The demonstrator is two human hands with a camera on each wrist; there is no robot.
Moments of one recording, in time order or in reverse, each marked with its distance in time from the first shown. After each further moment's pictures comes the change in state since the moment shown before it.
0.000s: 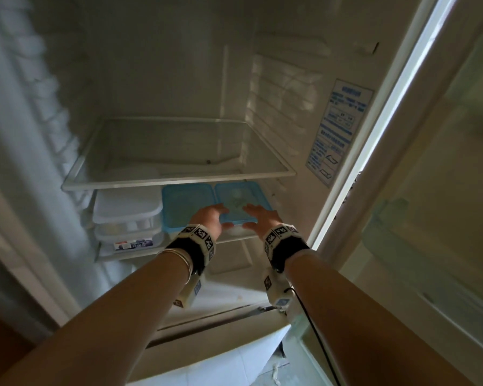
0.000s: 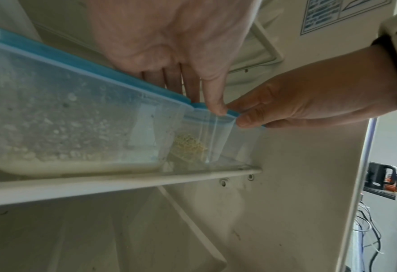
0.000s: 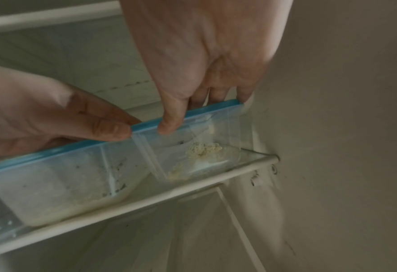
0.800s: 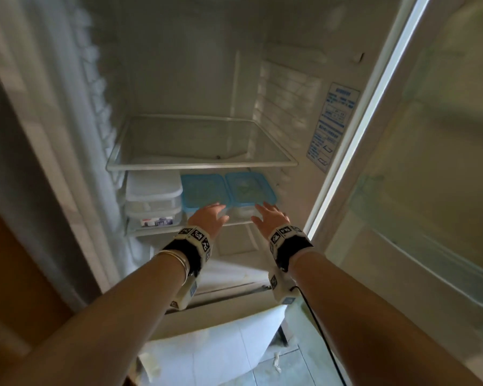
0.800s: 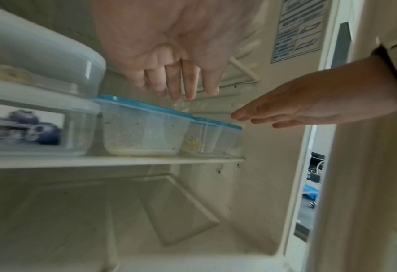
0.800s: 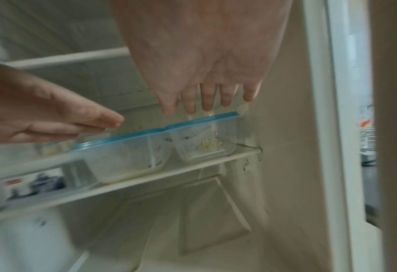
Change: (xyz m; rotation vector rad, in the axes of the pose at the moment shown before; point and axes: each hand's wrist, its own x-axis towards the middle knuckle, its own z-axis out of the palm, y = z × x) left_hand -0.083 -0.019 -0.029 0.187 -0.027 0.089; right_hand -0.061 -0.012 0.020 -0.171 0.058 0.012
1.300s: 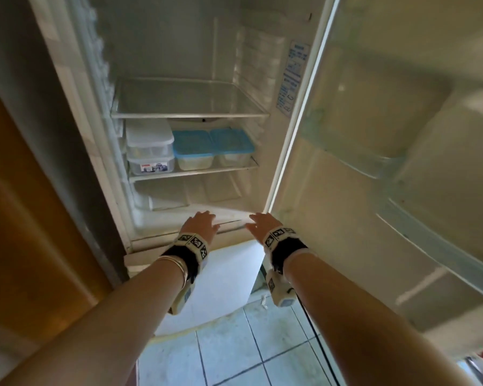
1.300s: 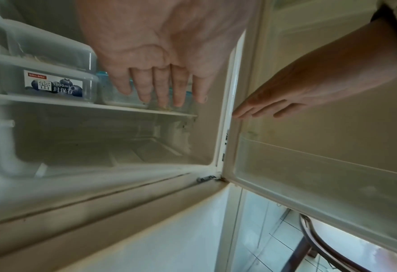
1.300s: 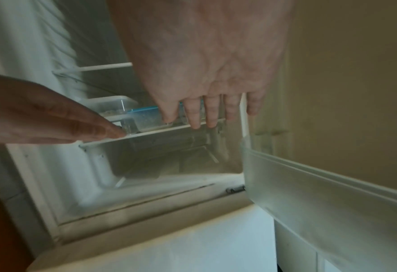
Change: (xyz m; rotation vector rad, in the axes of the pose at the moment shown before) left_hand -0.186 0.014 0.055 0.240 -0.195 -0.037; right_hand -0.181 0.024 0.072 -0.041 -0.176 0.063
